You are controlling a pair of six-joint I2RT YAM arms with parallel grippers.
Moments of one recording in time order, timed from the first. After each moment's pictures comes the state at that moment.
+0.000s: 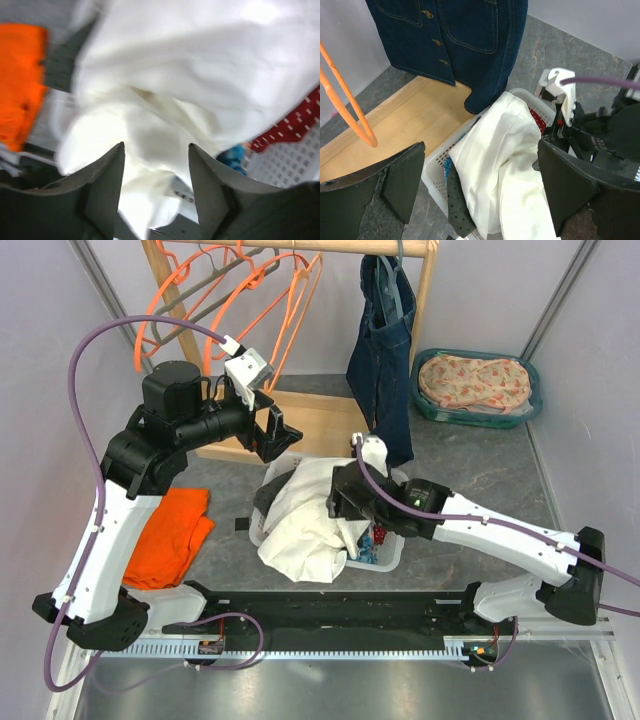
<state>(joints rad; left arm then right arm) -0.52 1.22 1.76 -0.83 0.39 0.15 1.09 1.32 1.18 -0.72 0.44 0.92</state>
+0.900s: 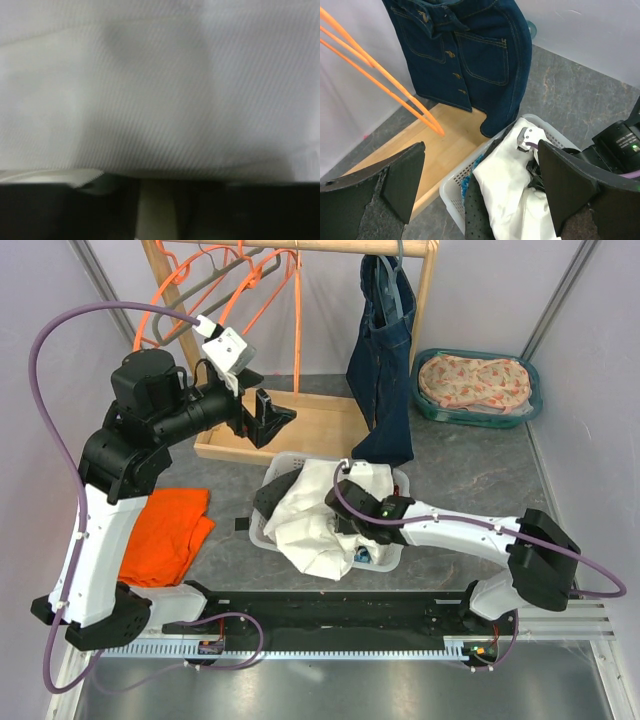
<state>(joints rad) -0.52 1.25 1.92 -0.84 0.36 0.16 1.03 1.48 0.94 -0.37 0.41 0.85</state>
